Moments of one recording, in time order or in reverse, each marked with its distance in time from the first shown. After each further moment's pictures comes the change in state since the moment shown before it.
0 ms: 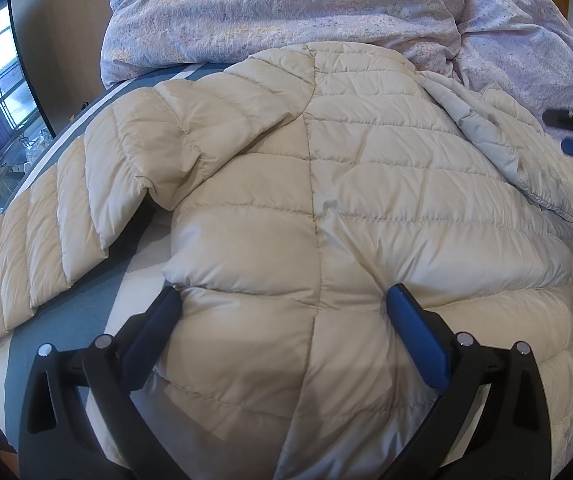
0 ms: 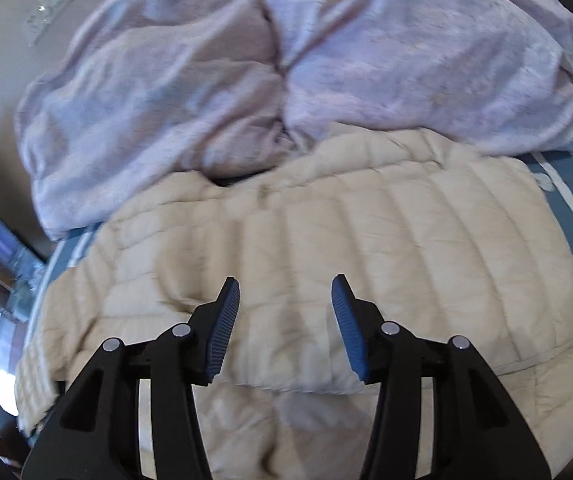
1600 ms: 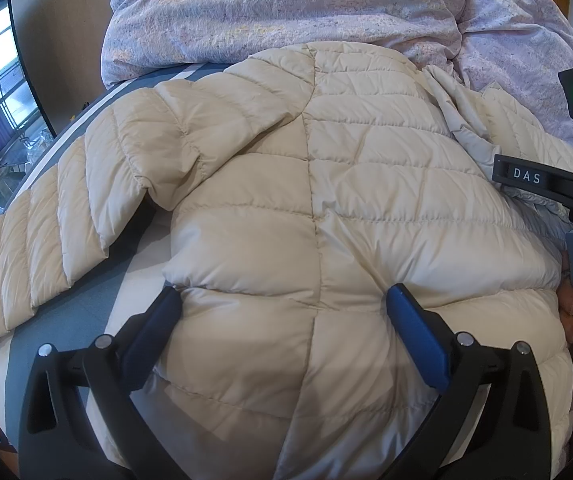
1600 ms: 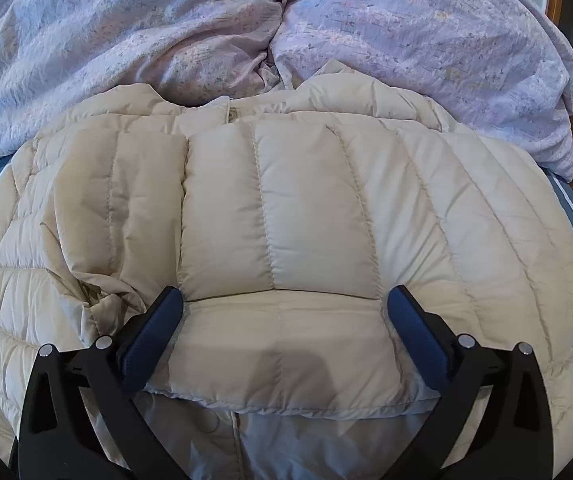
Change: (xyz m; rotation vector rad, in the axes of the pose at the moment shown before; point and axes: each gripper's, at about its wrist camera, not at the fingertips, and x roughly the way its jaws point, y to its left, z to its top) left arm 0.000 0.000 -0.001 -0.003 -0.005 0.001; right arm 0.071 0.023 -0.032 -0.162 0.051 -0.259
